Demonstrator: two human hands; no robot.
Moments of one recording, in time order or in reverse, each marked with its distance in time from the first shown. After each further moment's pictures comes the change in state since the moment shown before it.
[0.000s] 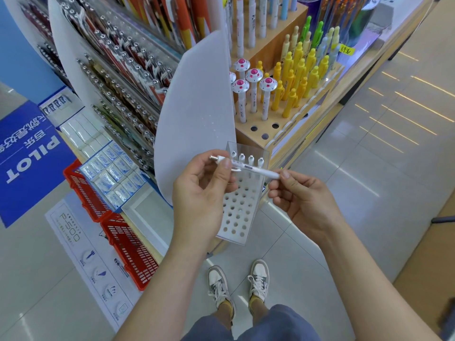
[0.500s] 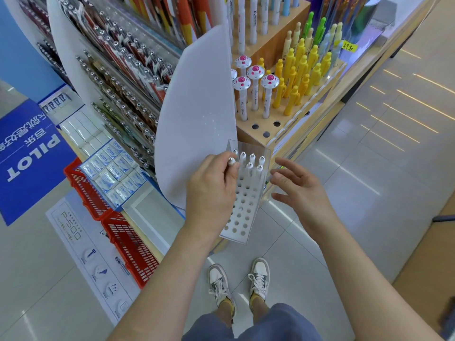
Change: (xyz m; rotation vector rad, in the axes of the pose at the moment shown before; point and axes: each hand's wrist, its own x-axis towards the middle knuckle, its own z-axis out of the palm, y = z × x) left_hand 0.025 -0.039 0.003 0.752 -0.025 0.444; right_hand 0.011 0.010 -0.001 -0.395 0.142 -0.100
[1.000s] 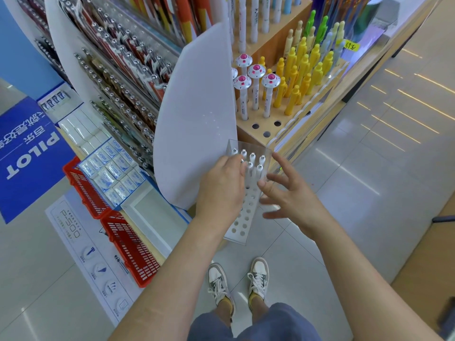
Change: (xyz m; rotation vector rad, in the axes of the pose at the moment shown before) left_hand 0.008 -0.003 0.023 0.153 -0.153 0.016; right_hand -0.001 -0.003 0.006 -0.142 -0.196 0.050
